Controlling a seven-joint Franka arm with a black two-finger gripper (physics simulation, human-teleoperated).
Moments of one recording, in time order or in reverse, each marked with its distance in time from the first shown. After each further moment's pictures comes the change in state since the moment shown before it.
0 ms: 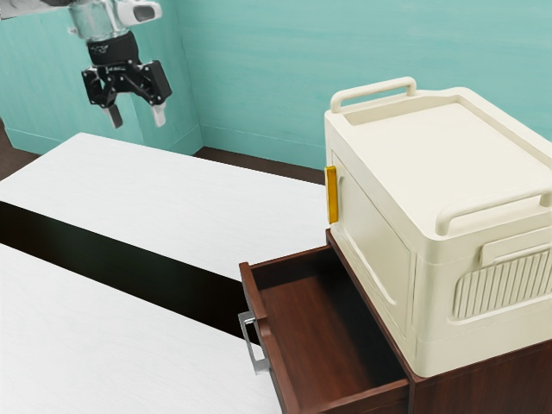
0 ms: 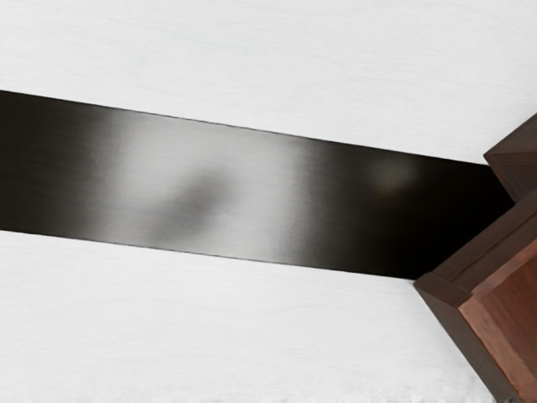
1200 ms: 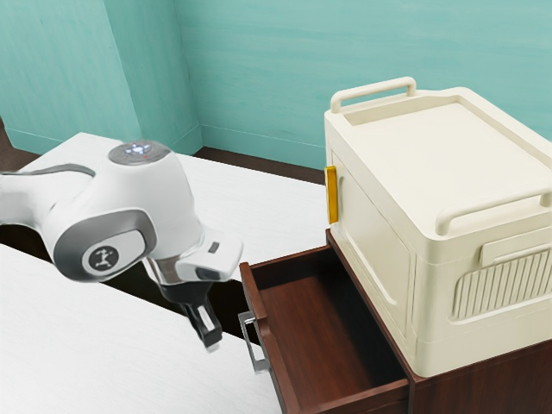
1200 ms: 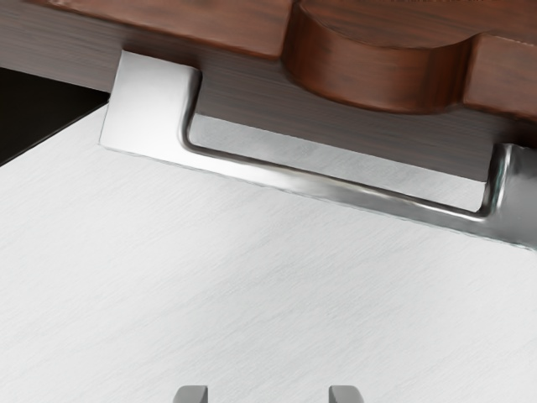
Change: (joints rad) arm -0.387 -0.498 -0.229 -1.137 0.083 0.761 0.143
